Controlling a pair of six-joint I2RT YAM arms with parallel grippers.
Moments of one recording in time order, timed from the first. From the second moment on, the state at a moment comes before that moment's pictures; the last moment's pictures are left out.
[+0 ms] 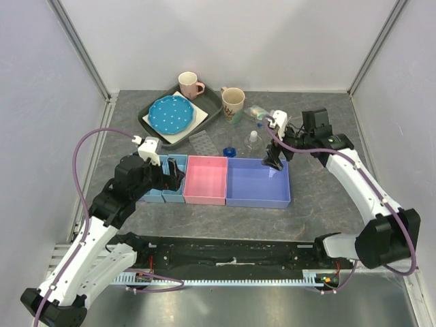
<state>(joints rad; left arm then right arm) -0.44 0.69 0.76 -0.55 -0.01 -0.23 0.23 1.28 1.11 -0.62 -0.72 -0.59</state>
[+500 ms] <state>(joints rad) -0.44 0.68 0.75 -0.52 0.01 -0.21 0.28 1.67 1.36 -0.47 -0.48 -0.30</state>
